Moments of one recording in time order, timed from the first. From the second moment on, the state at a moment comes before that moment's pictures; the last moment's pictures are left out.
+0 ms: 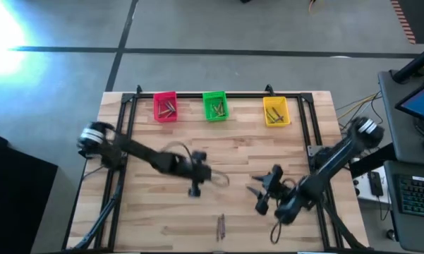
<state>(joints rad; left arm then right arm) -0.24 1.76 0.94 -0.06 -0.15 0.00 0.75 1.49 0.87 -0.37 0.94 0.99</state>
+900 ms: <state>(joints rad) 0.62 1.91 1.14 0.13 0.04 -0.23 0.44 1.28 0.60 -0.12 0.73 0.85</state>
